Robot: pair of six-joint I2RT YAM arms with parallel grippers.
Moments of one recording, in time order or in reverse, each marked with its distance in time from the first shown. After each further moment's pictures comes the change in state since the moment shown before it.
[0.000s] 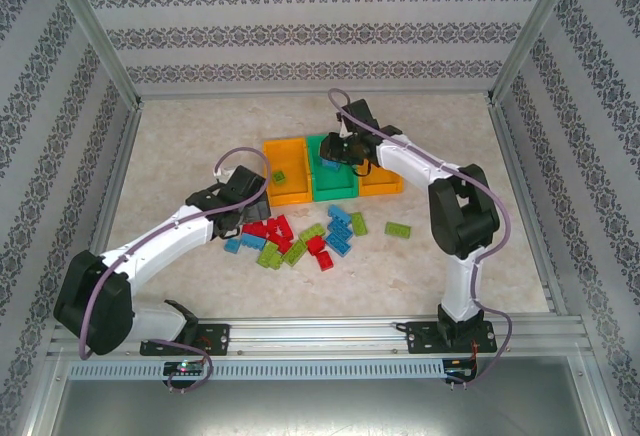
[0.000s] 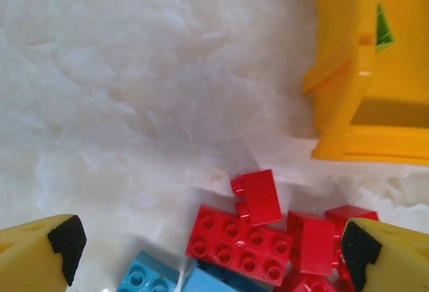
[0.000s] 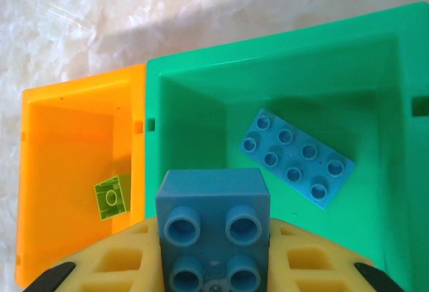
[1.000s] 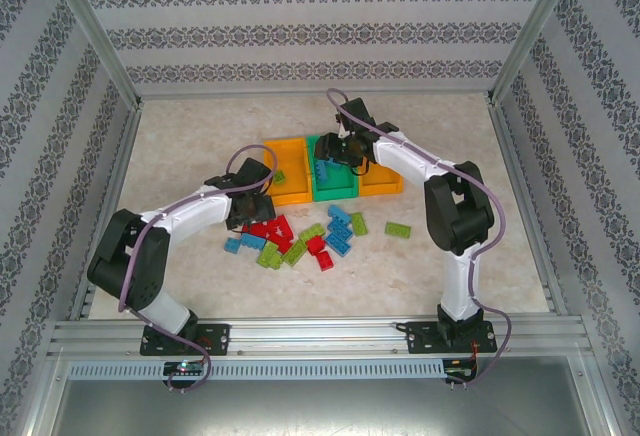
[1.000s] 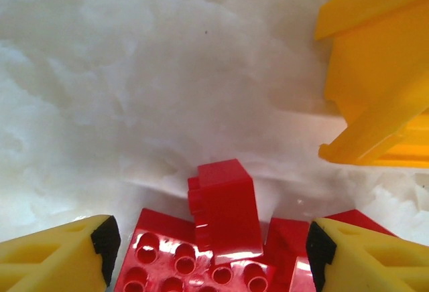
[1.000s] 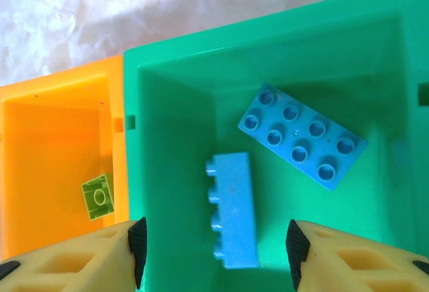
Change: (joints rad) left arm 0.082 0.269 0.076 0.046 0.246 -0.032; right arm 0.000 0.021 0.033 -0.061 0.000 0.017
